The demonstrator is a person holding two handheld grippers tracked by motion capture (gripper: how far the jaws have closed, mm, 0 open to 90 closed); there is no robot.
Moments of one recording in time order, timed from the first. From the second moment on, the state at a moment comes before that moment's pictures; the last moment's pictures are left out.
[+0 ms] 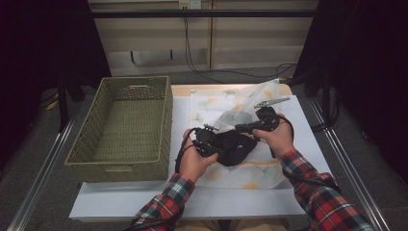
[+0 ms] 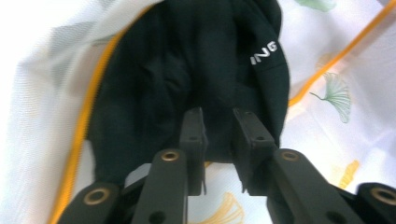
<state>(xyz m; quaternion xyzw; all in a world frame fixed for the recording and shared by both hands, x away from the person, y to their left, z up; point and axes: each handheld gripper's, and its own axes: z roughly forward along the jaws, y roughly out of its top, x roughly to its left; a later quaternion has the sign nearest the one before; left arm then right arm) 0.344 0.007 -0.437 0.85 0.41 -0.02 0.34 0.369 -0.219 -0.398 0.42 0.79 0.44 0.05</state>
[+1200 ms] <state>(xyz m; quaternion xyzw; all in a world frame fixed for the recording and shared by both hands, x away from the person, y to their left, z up) 0.336 -0.015 -0.459 0.84 0.38 -0.04 0.38 0.367 -0.222 -0.399 0.43 0.79 0.45 0.05</state>
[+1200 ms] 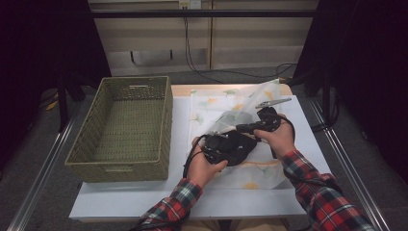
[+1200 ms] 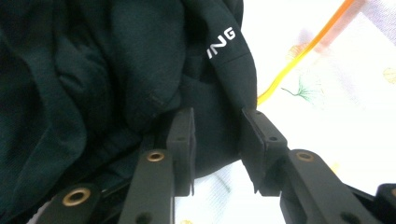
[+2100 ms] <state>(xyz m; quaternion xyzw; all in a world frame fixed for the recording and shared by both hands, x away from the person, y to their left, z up) 0.347 -0.011 -0.466 0.84 0.39 -0.03 0.38 0.366 -0.223 -0.400 0.43 0.79 0.45 0.04</state>
